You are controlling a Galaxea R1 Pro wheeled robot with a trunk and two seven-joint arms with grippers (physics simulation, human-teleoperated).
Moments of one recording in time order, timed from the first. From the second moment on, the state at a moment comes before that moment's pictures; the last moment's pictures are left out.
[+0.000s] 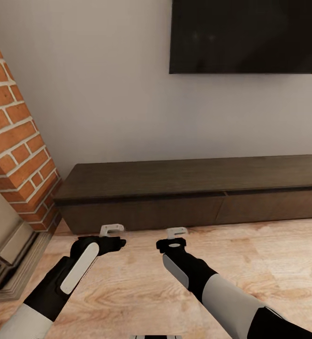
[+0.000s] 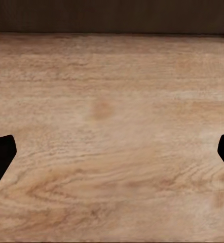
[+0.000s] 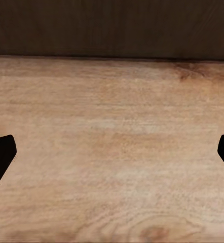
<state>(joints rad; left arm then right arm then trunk) -0.55 0.15 -0.39 -1.31 0.79 0.84 0.51 -0.80 0.15 0.81 -0.60 -0.71 0.29 -0.57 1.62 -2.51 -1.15</state>
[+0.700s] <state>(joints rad) -0.55 0.14 -0.23 -1.31 0.82 0.98 0.55 -0.80 0.15 0.82 -0.60 -0.72 0.30 -0.55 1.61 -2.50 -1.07</state>
